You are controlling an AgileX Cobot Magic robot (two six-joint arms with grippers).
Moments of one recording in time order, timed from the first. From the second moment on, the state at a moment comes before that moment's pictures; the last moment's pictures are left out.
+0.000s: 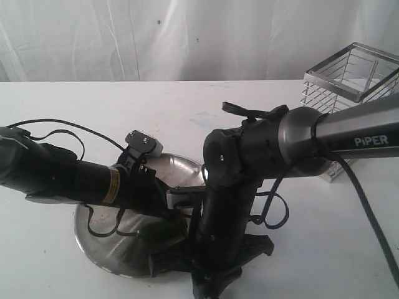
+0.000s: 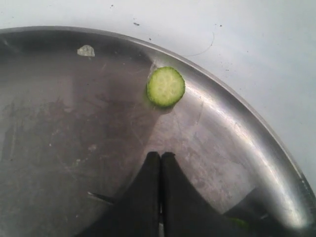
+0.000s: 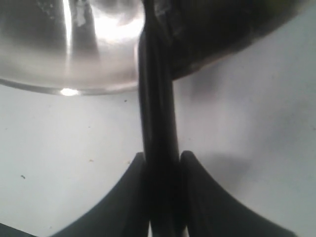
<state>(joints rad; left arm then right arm) -0.37 1.97 -0.84 1.18 -0.54 -1.05 0.78 1.90 -1.10 0.34 0.90 0.23</state>
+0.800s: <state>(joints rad) -0.37 1.90 -0.82 1.08 -0.45 -1.00 0.79 1.89 -1.10 0.33 0.90 0.17</state>
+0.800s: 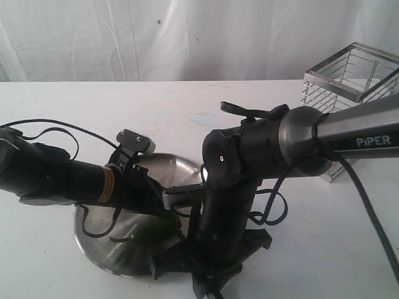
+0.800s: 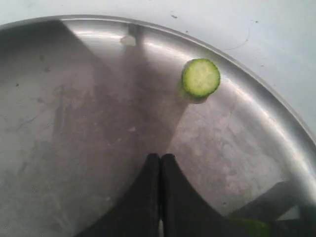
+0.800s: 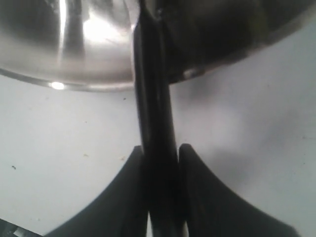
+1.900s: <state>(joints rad) -0.36 1.40 -0.81 1.15 -0.15 -1.20 0.78 1.90 -1.15 0.36 0.88 0.19</state>
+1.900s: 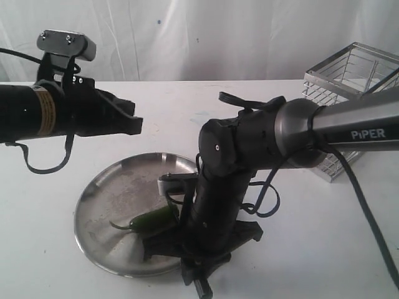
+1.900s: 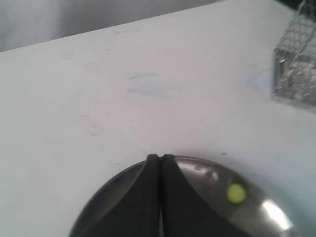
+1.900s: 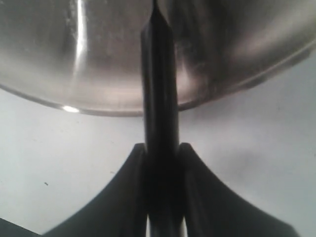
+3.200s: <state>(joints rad) -0.19 1.86 -0.76 1.11 -0.77 -1.02 0.78 1.96 -1.17 0.41 0.96 0.19</state>
